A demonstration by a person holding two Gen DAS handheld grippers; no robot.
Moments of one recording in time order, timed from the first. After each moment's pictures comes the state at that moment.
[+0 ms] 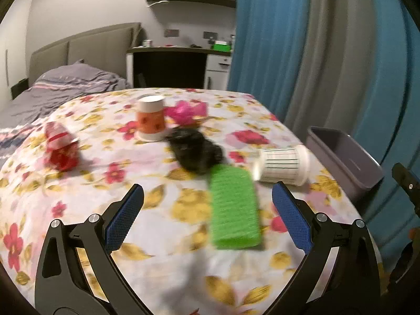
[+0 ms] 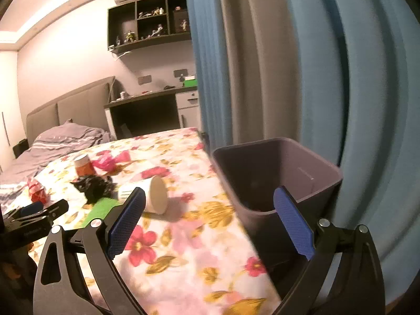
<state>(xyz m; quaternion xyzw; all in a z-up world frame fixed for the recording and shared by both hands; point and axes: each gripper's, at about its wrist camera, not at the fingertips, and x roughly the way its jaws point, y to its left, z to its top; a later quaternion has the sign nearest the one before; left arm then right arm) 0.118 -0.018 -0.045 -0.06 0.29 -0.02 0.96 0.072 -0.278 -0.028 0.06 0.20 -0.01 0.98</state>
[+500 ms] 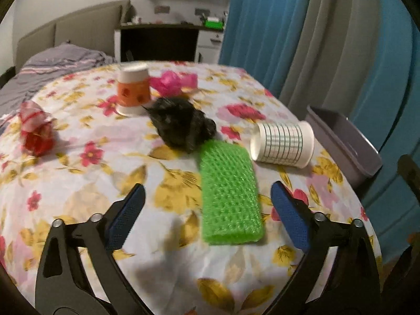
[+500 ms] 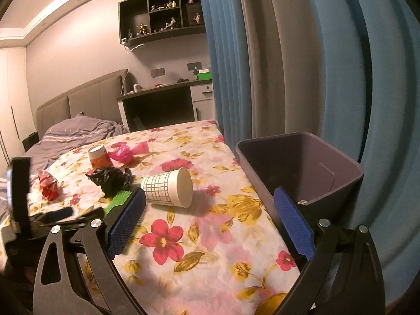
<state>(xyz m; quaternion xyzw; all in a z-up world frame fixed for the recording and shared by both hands) 0.150 -0.031 -0.077 -0.06 0.36 -0.07 0.93 0.078 -0.249 -0.031 0.05 0.21 0.02 0.98</state>
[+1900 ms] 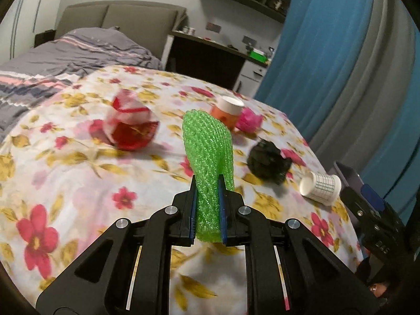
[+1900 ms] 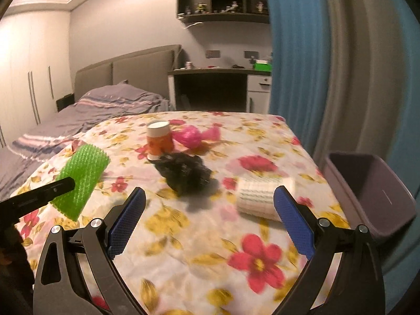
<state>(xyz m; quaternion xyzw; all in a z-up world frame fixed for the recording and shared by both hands) 0.093 0.115 -0.046 -0.18 0.29 0.02 0.94 0.126 -0.116 -0.035 -0.03 0.24 0.14 0.96</state>
